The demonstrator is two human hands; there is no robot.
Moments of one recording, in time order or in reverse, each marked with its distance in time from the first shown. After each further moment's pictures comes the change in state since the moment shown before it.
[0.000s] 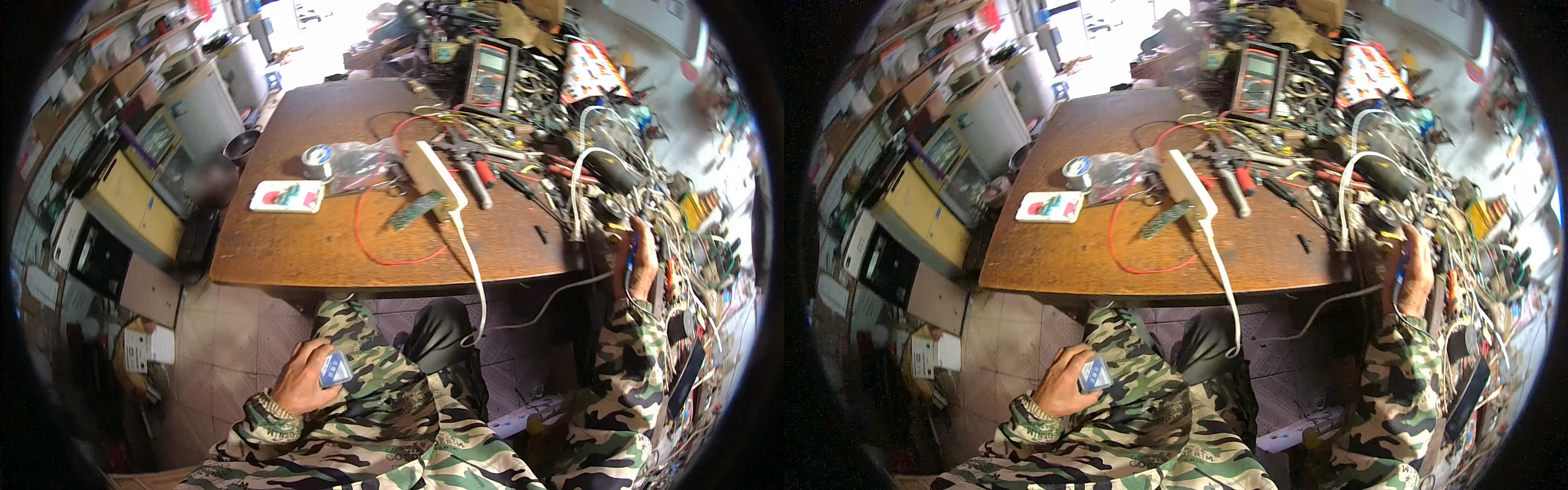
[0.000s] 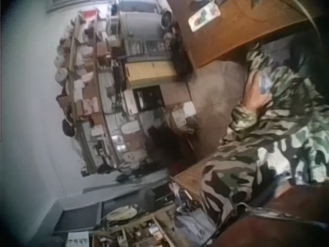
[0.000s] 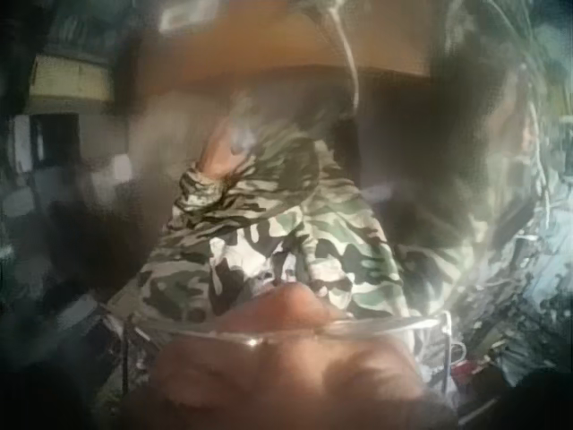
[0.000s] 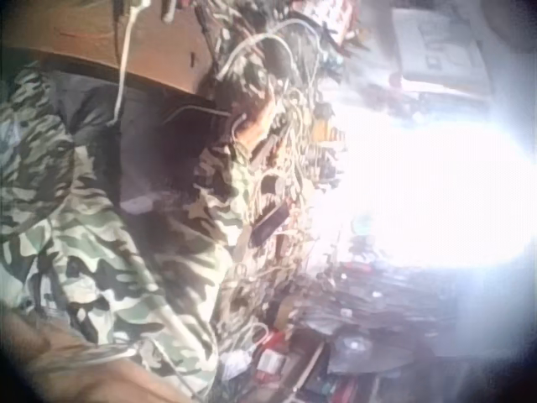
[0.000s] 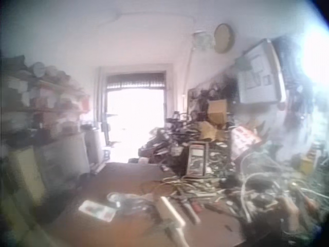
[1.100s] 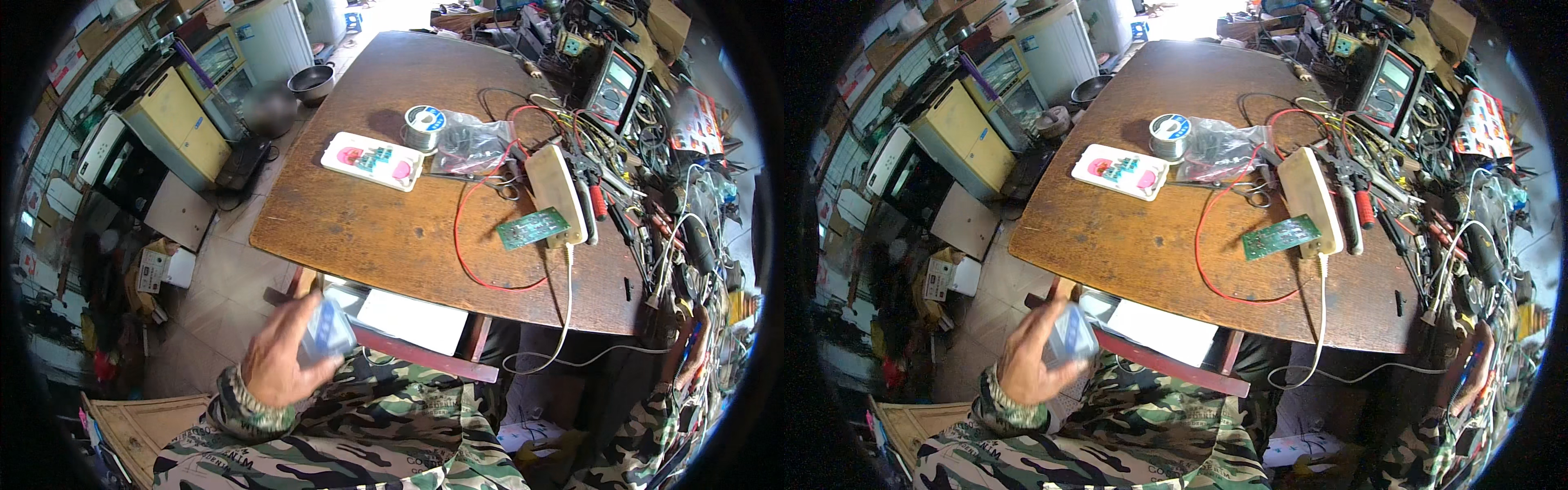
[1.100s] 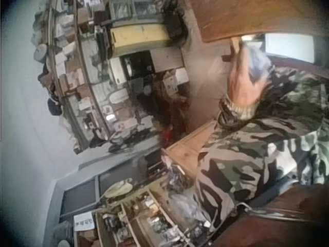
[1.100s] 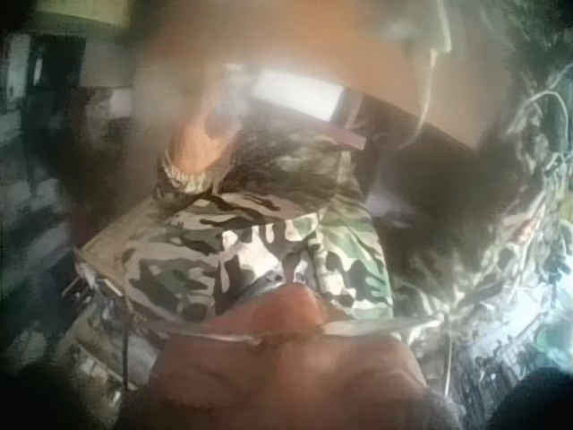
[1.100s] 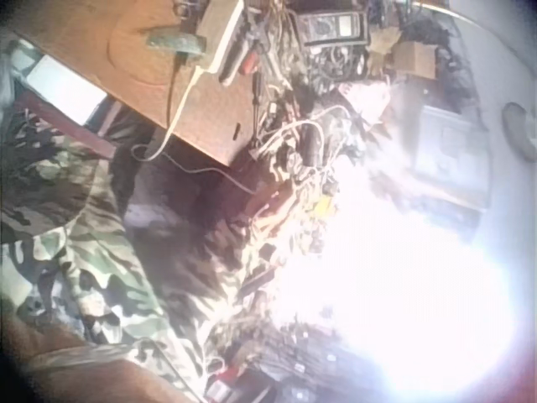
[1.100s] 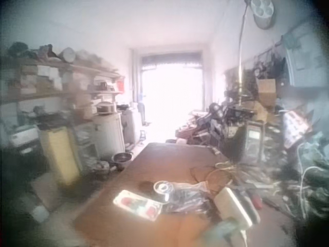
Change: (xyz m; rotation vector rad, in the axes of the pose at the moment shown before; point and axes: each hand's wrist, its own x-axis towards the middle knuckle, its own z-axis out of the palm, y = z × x) left_hand 0.003 0.016 -0.088 0.049 0.279 -0.164; right_hand -0.001 0.013 -0.010 -0.210 -0.125 0.076
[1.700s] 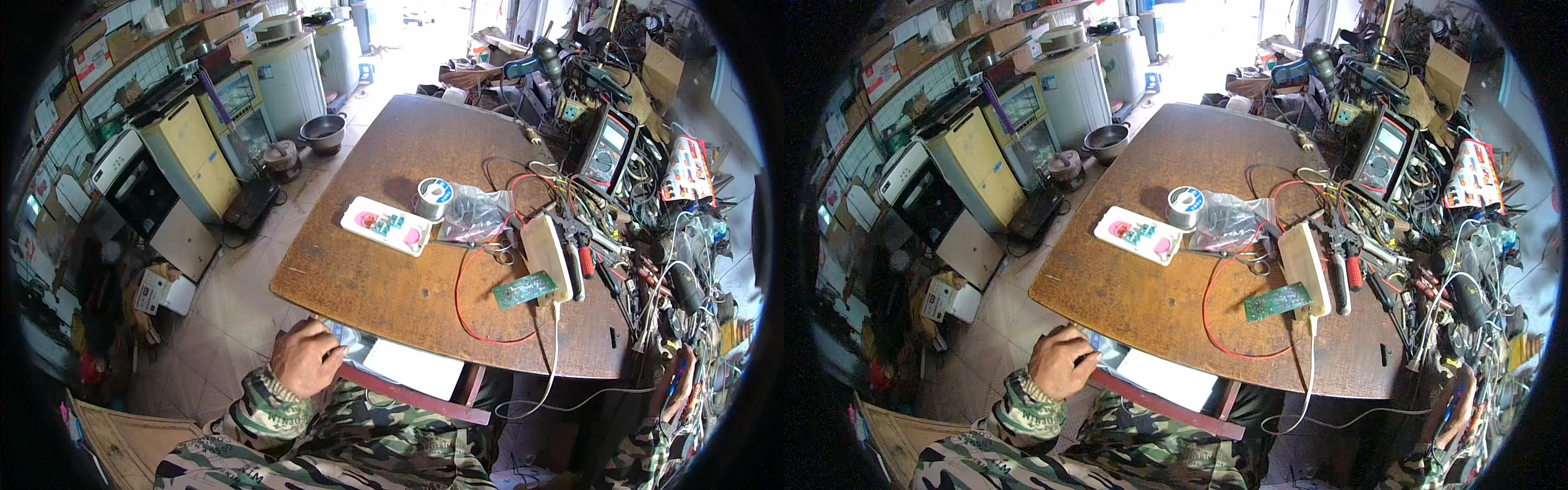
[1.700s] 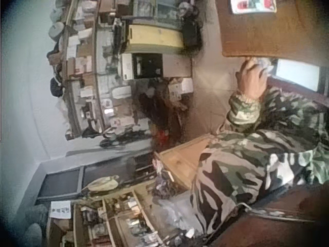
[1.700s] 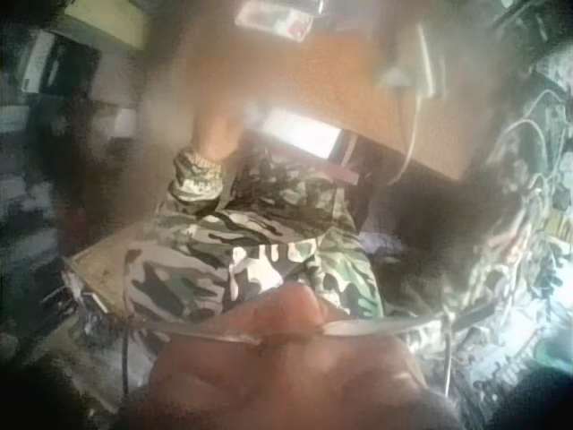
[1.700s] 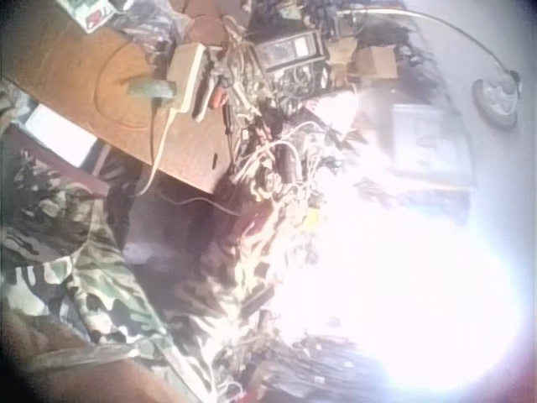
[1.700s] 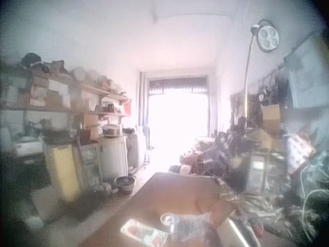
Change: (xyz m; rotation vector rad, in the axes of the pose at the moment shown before) left_hand 0.038 -0.026 0.022 0.056 0.121 -0.046; right_hand -0.003 0.006 0.006 0.132 -0.027 0.032
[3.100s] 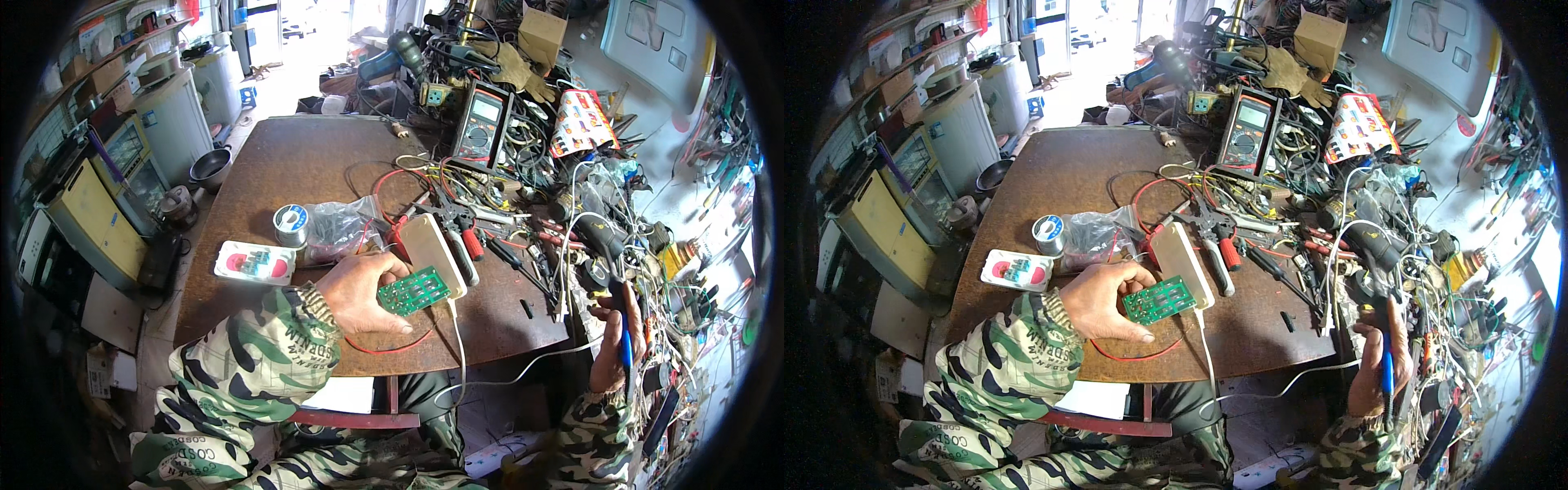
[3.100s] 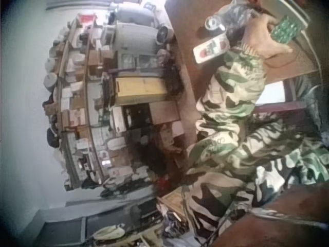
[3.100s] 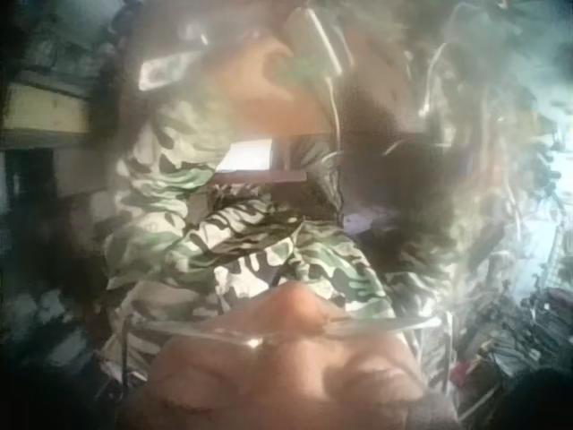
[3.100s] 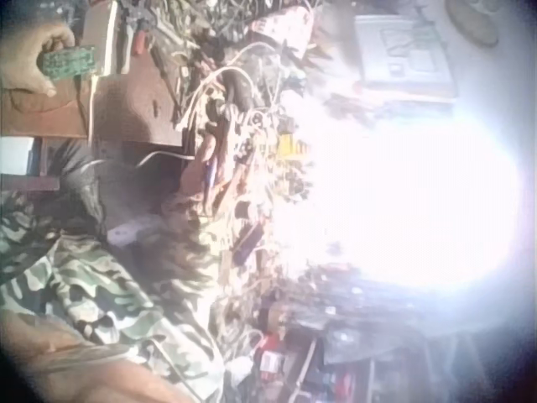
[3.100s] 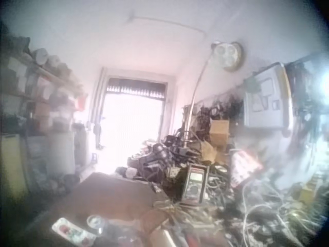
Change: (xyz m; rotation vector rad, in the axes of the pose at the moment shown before) left_hand 0.205 0.129 0.069 -0.467 -0.551 0.466; right_hand -0.004 -0.124 -0.022 0.509 0.145 0.116
